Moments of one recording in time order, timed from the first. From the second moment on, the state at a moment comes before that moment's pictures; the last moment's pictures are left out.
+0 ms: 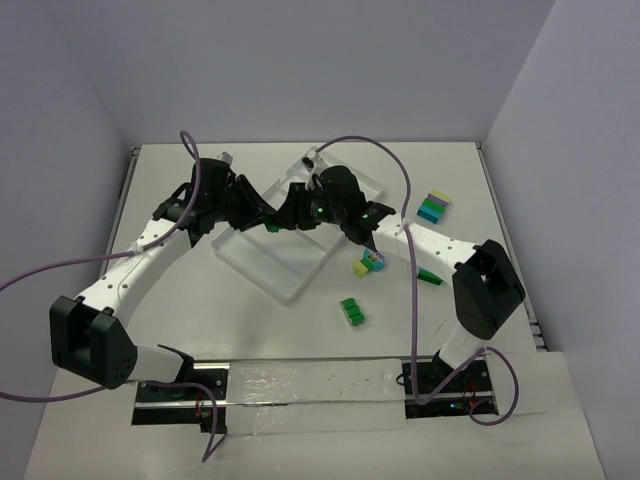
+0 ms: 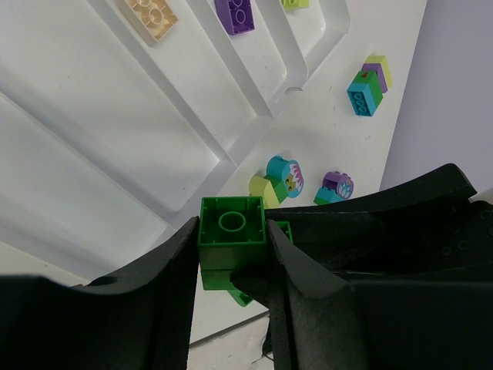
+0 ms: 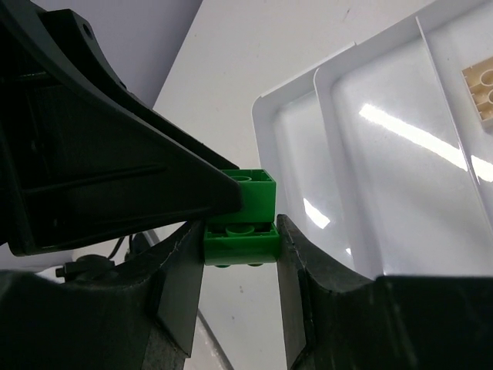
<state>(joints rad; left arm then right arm) -0.42 1.37 1.18 -0.51 0.18 -0.89 0.72 1.65 1.23 0.05 -0.32 0.63</state>
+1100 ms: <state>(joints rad) -0.39 1.52 1.16 -0.41 0.07 -0.93 0.73 1.49 1.05 -0.14 -0.05 0.48</state>
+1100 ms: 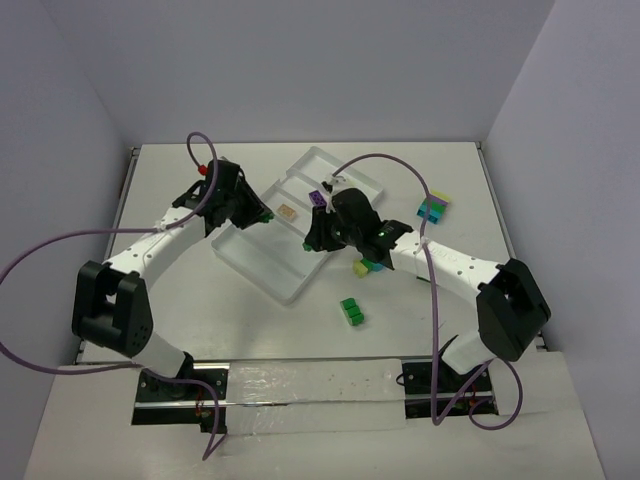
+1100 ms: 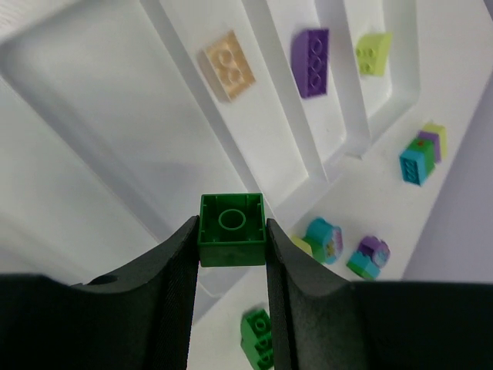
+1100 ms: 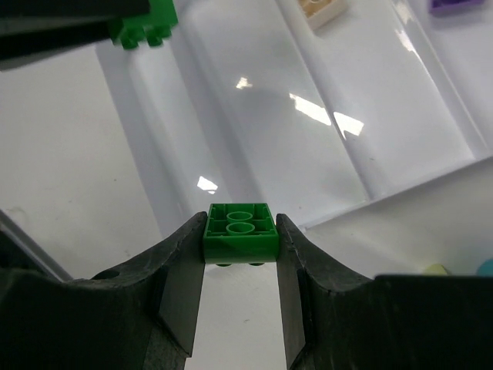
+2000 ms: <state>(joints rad) -0.41 1.77 1.29 -0.49 -0.24 -0.84 0.73 1.51 1.11 -0.20 0.02 0.47</state>
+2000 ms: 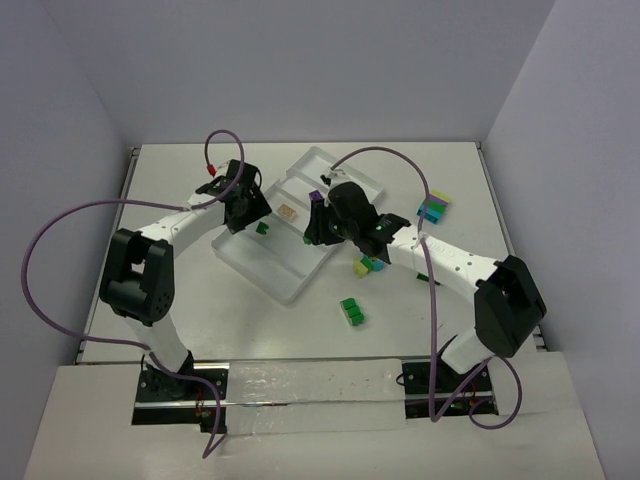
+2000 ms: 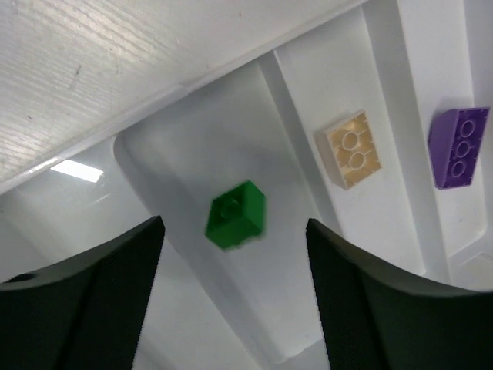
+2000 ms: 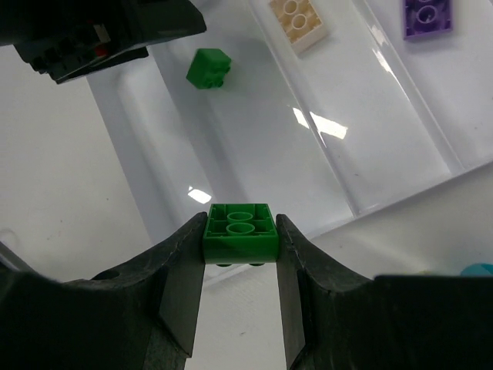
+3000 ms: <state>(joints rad) -0.40 1.23 1.26 -0.76 -0.38 -0.80 0.72 1.88 1.42 -0.24 -0.03 0.50</state>
